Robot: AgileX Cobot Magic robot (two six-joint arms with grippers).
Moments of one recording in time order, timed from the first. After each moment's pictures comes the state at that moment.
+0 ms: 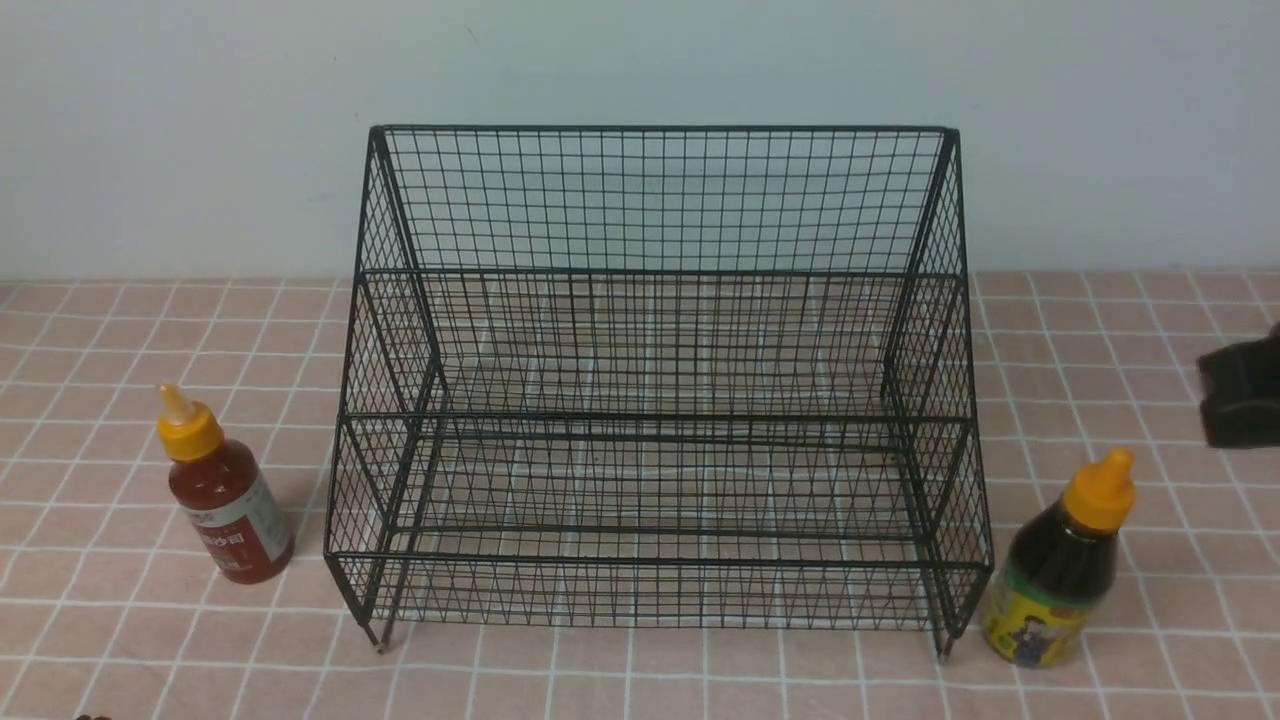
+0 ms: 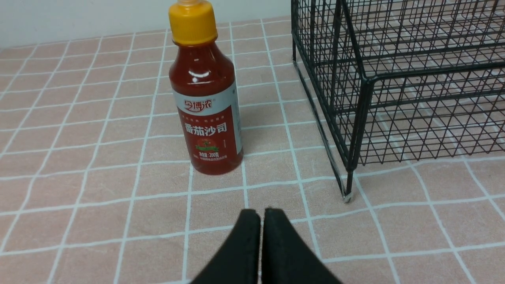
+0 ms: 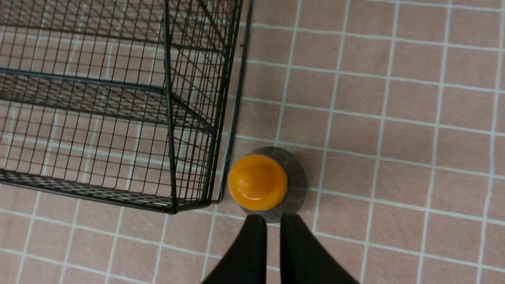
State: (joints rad) right arm 0.17 1.17 -1.08 0.13 1.14 0.04; left arm -0.12 -0.01 0.02 0.01 0.39 0.03
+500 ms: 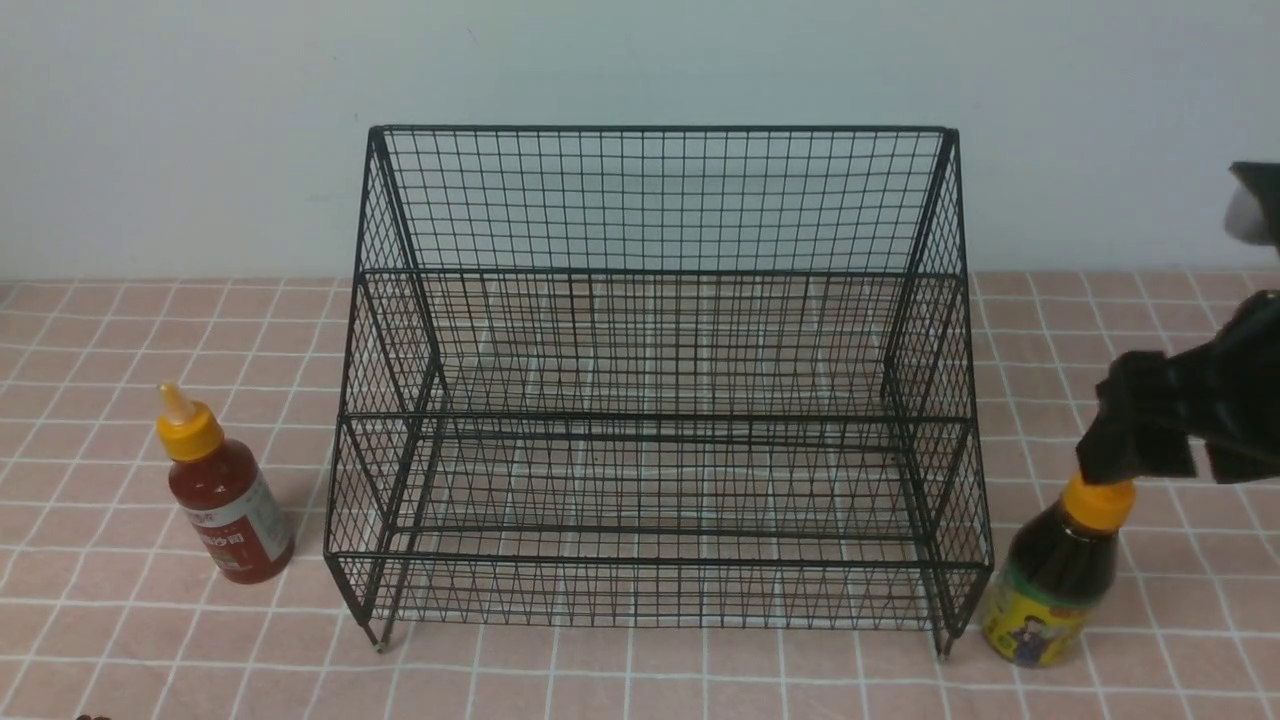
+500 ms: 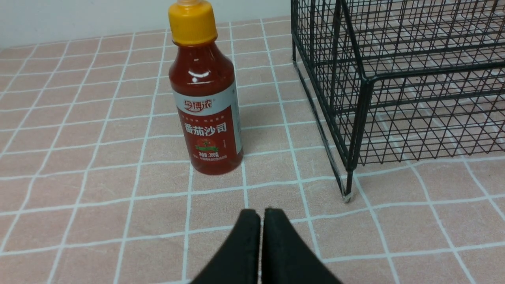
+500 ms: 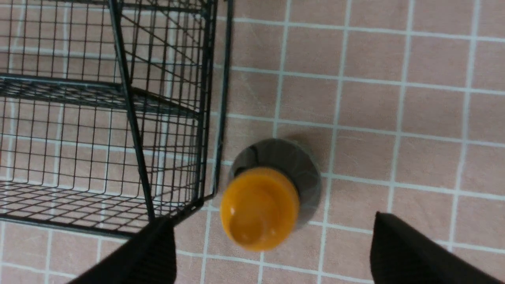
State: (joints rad) right arm 0.20 1.34 -1.08 0.12 1.10 0.12; left arm -0.12 -0.01 0.02 0.01 0.39 0.03
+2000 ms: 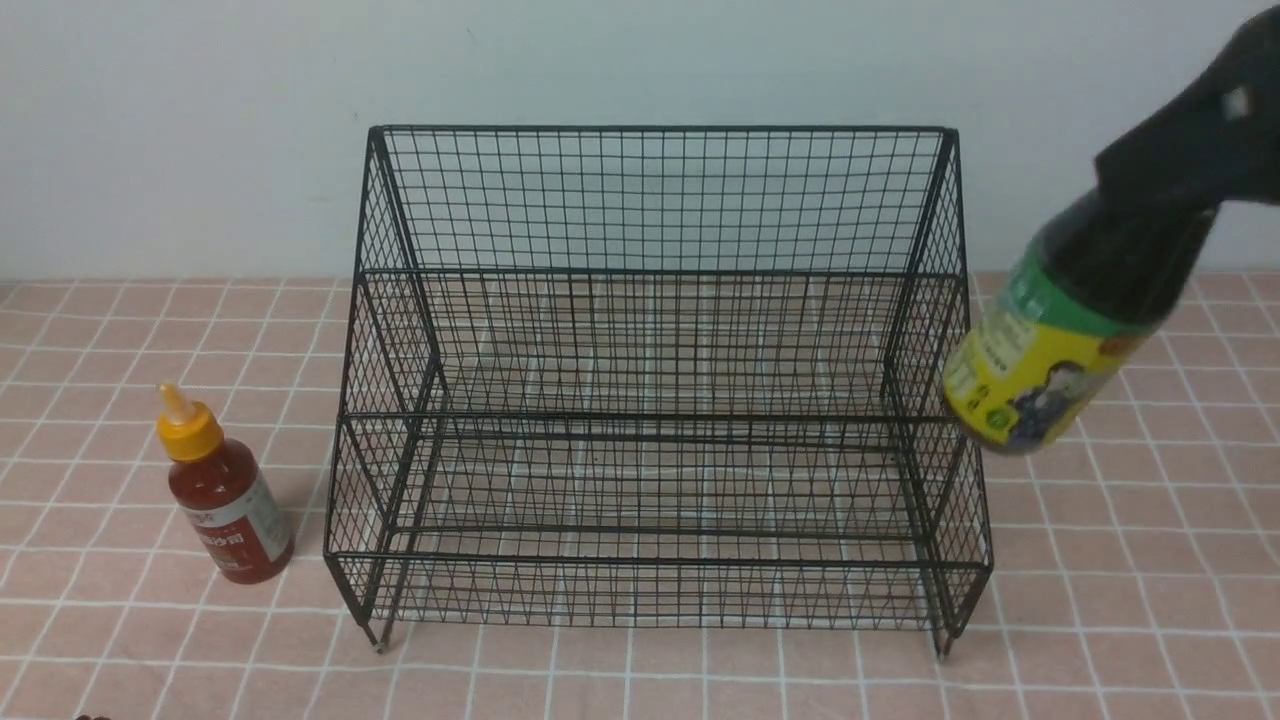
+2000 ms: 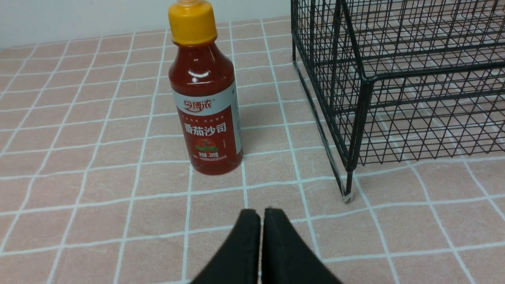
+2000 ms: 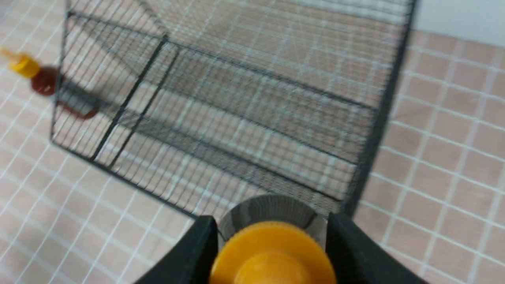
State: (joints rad) right arm 0.29 1.23 -1.50 0.33 1.30 -0.09; left arm -0.12 -0.01 0.02 0.01 0.39 0.03
